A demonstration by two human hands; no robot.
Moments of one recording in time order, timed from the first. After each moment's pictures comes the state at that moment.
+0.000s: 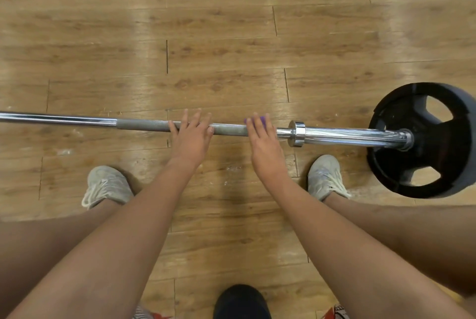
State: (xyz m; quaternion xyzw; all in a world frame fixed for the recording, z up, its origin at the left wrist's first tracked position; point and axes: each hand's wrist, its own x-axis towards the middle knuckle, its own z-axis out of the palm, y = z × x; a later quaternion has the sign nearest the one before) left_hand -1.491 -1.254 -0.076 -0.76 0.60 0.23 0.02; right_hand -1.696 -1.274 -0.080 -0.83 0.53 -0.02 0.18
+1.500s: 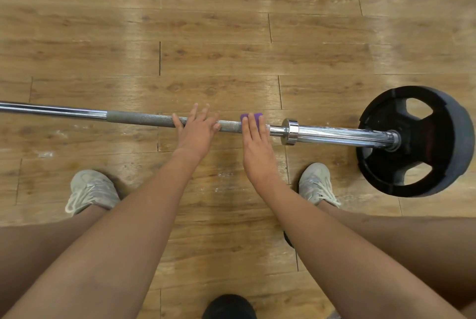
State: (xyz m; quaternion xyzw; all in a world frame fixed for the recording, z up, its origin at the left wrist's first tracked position) left_hand -1.508 -1.294 -0.082 -0.74 0.62 0.27 0.00; right_hand -1.687 -1.286 -0.076 -0.82 0.54 0.02 0.16
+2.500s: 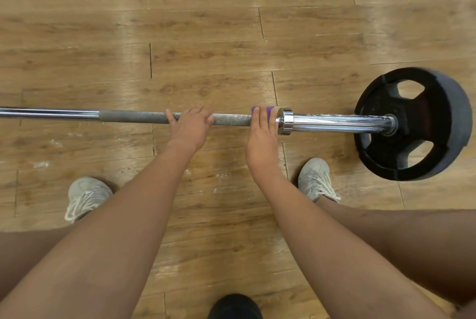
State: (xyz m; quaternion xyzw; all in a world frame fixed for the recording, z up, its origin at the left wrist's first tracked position) left_hand -1.509 -1.317 -0.063 -0.75 0.60 0.28 0.04; right_hand -1.690 -1.308 -0.076 -0.73 0.66 -0.02 0.18
